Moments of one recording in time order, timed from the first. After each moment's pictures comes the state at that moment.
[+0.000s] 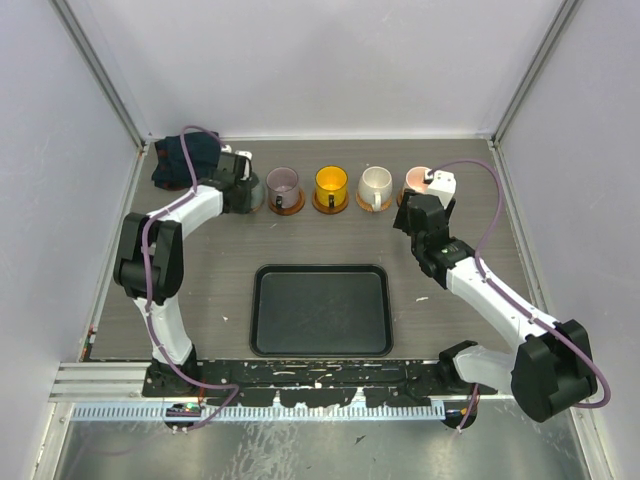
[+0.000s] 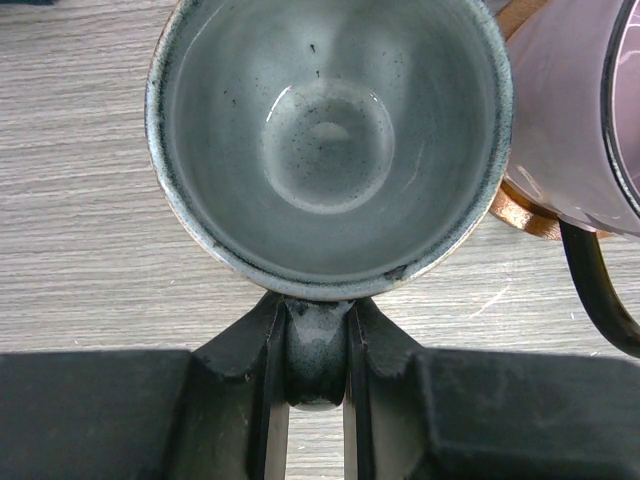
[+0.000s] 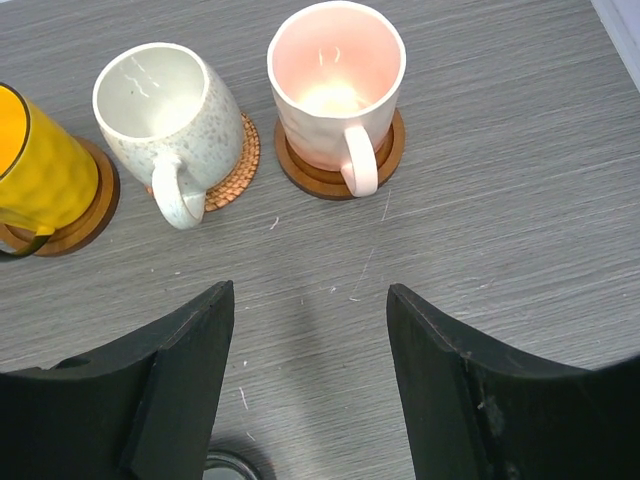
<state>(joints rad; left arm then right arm) -0.25 1.90 1.35 -0.33 -0.14 -0.14 0.40 1.16 0.76 -0.07 0.55 0.34</state>
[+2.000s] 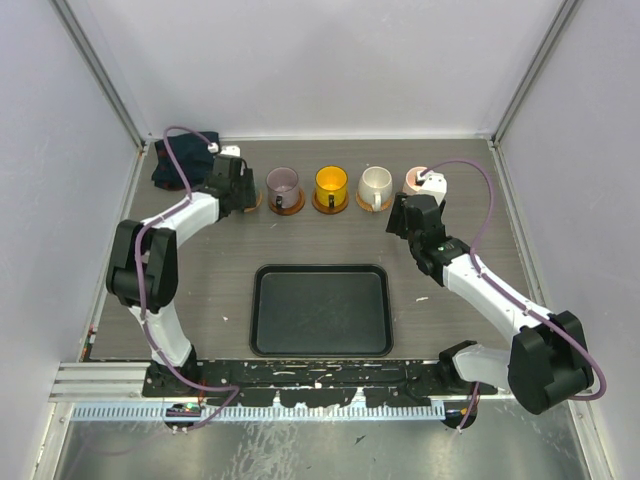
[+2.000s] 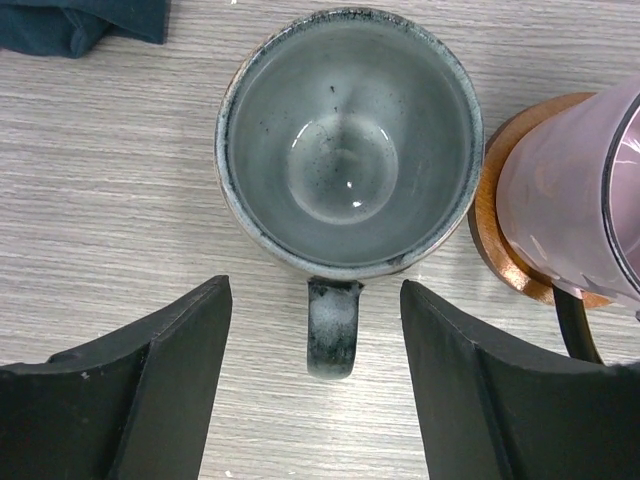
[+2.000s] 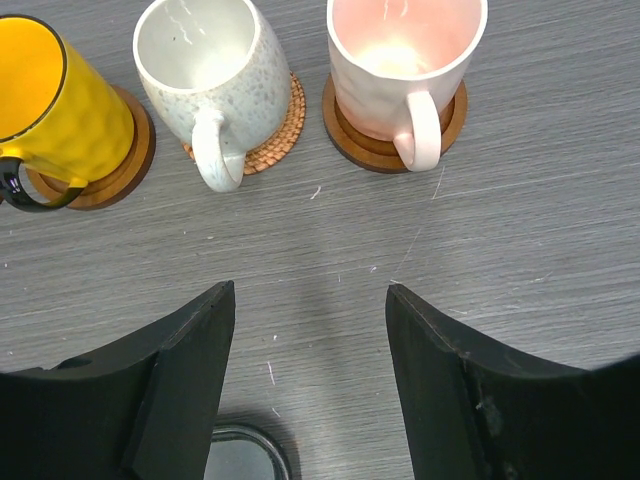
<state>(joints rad) -0.25 1.83 1.26 -0.18 -0.27 -0.26 0.40 1.20 0.76 -0.07 0.43 0.36</state>
